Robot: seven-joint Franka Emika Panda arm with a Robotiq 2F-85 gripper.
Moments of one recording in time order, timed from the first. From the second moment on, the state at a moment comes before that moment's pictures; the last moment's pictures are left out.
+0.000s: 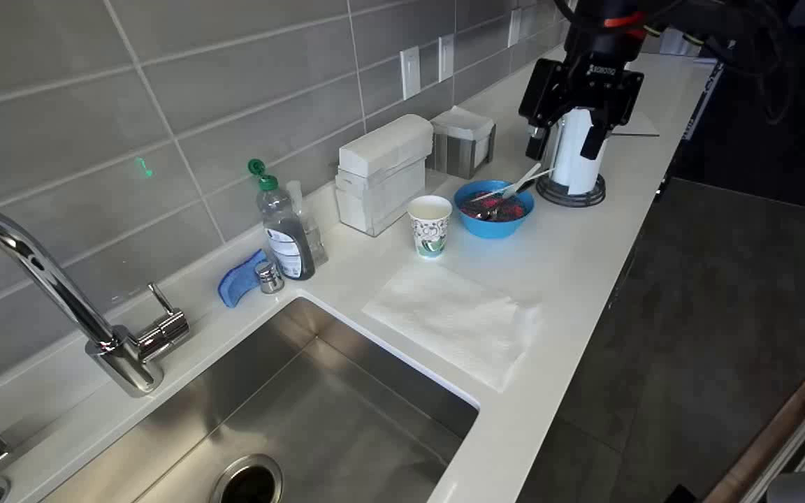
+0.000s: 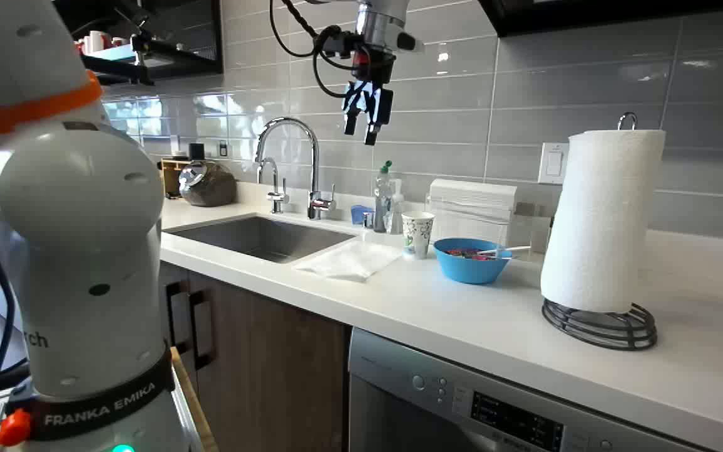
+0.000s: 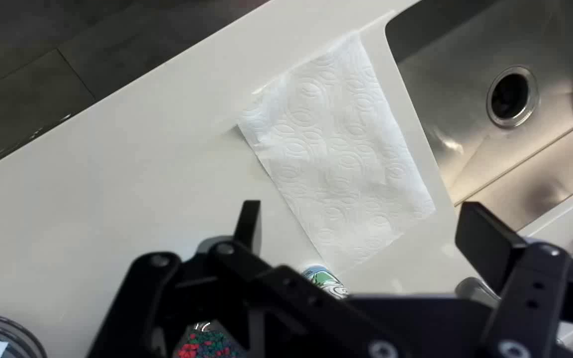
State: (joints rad) arm 0.08 -0.39 0.06 -2.17 0.25 1.79 0.23
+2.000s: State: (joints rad) arm -0.04 -0.08 0.14 -2.20 -0.20 2.60 1.10
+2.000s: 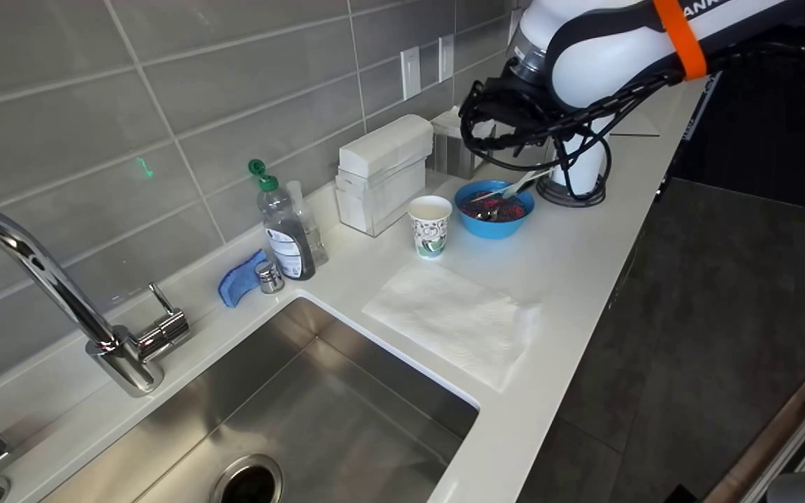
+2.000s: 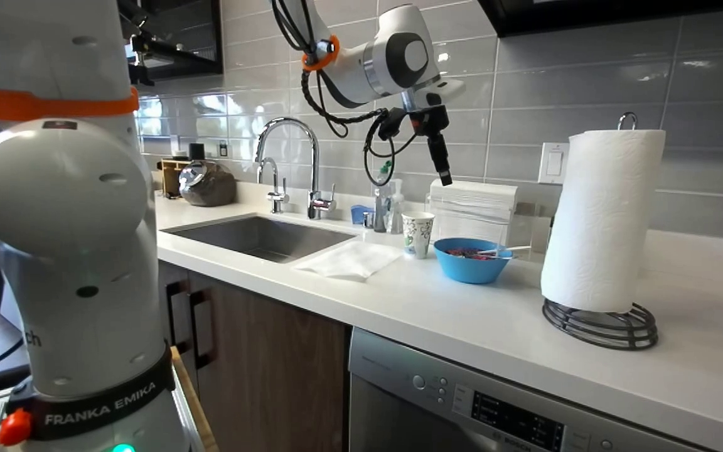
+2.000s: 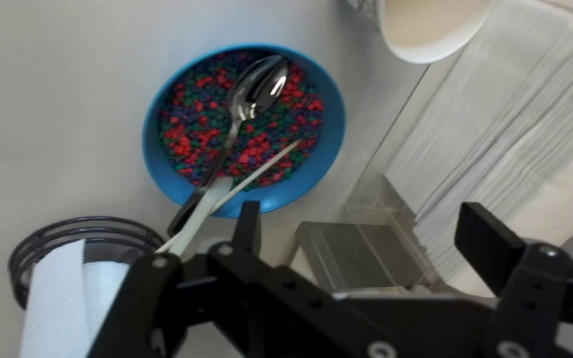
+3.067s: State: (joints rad) arm 0.00 0.14 0.06 -1.98 -0.21 2.32 1.54
